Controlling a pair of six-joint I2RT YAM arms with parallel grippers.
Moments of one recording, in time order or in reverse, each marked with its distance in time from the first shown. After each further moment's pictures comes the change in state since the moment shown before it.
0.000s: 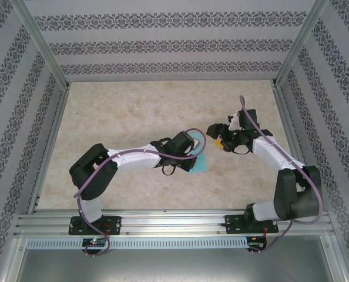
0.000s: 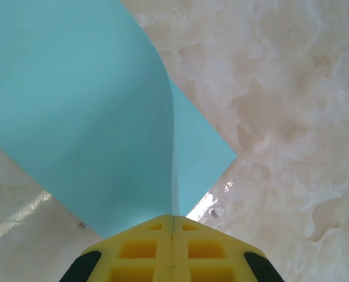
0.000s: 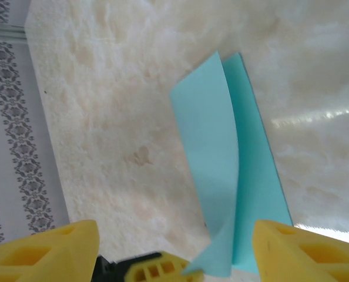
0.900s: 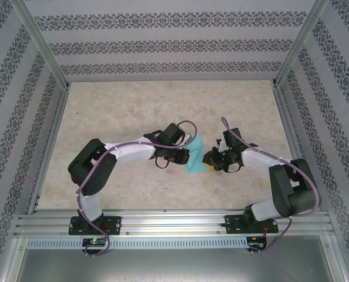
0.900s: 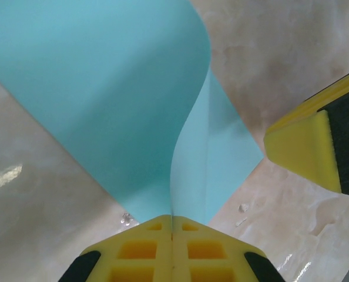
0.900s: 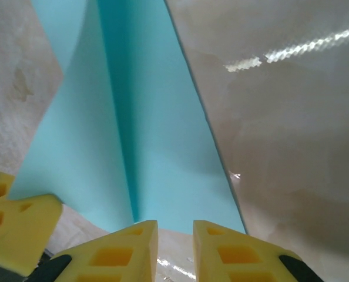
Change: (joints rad) left arm 0.119 0.021 0.016 -0.060 0.146 -0.005; right arm 0.158 0.064 -0.202 0.055 0.090 0.013
